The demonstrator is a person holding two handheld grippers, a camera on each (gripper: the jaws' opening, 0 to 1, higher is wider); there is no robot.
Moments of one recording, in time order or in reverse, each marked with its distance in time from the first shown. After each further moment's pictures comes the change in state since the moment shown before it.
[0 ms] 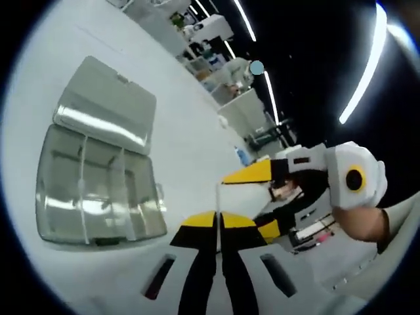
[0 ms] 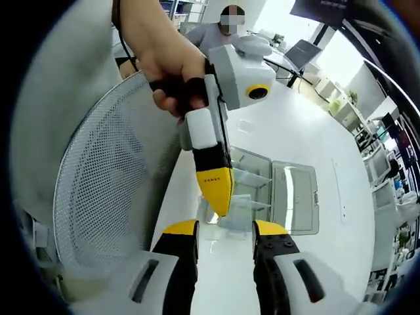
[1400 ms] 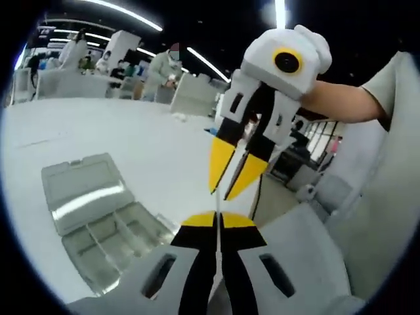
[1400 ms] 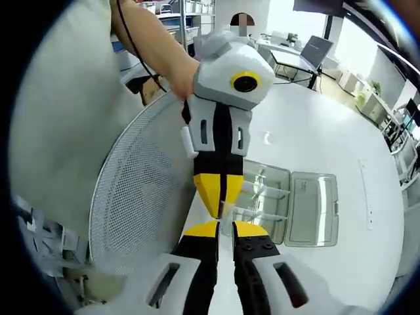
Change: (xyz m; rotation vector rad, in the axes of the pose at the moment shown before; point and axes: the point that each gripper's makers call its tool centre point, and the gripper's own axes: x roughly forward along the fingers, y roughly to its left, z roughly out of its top) left arm -0.015 -0.025 -0.002 0.639 0.107 -0.135; right arm -0.011 0.003 0.024 0.057 -0.044 0.264
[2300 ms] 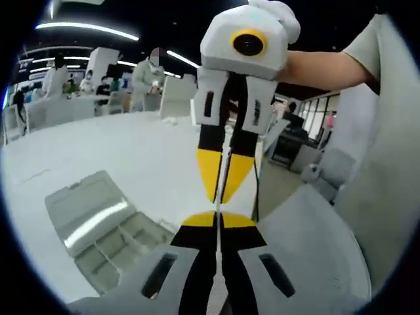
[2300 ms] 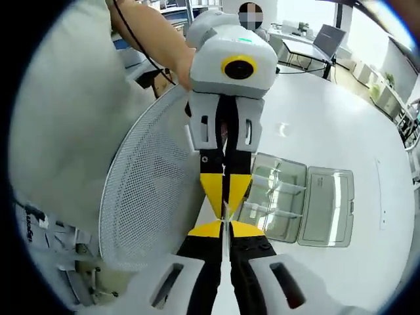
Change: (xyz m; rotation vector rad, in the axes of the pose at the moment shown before) left arm 0.001 -0.008 -0.005 0.194 0.031 -0.011; right arm 0.008 0.012 -0.003 0.010 0.068 0.105
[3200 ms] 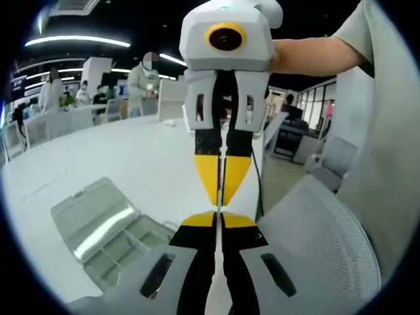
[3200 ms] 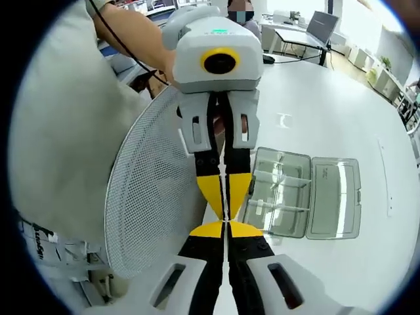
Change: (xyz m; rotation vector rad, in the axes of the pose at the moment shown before) left arm -0.002 -0.001 0.001 0.067 0.008 0.013; right arm 0.006 0.002 0.002 0.100 0.040 0.020
